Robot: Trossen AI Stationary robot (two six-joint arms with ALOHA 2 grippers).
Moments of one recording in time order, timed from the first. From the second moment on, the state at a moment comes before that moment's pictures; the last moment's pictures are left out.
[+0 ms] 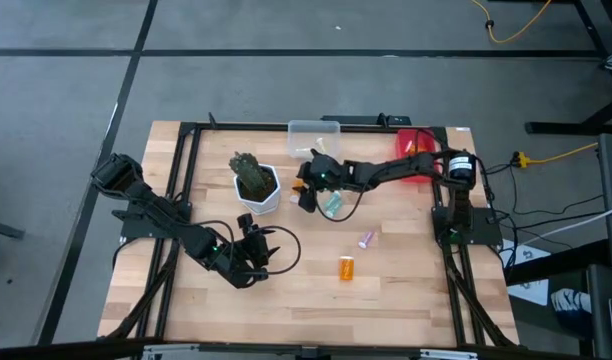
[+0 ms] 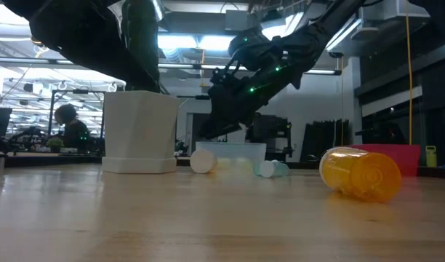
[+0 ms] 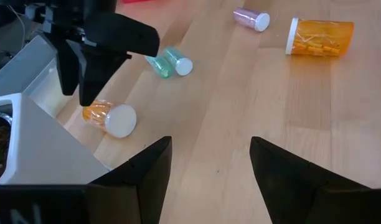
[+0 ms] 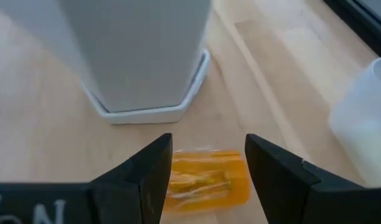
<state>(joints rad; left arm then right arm) -0.59 1.50 0.80 -0.21 -0.87 -0.51 -0.20 1.95 1.14 0.17 0.06 0.05</state>
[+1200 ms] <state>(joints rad) -0.59 1.50 0.80 -0.20 -0.87 -0.51 -0.22 2.02 1.17 0.18 0.00 0.04</state>
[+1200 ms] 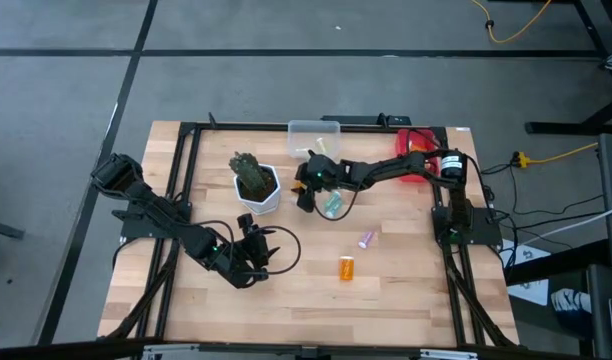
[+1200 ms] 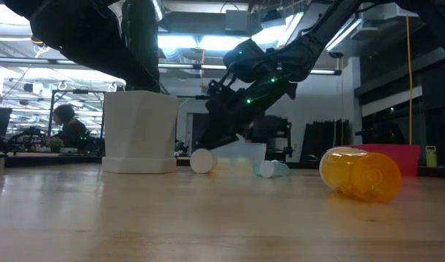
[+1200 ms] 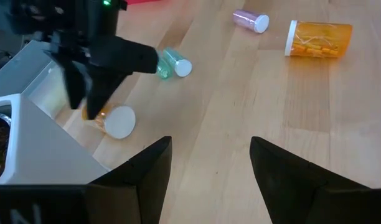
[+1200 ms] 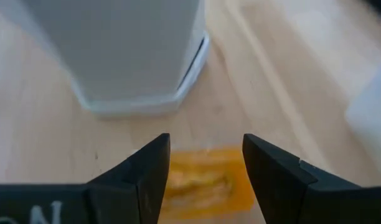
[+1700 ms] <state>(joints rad) -0.59 1.50 0.80 -0.21 -0.87 -0.51 -0.21 2.01 1.17 0.06 0.01 0.09</state>
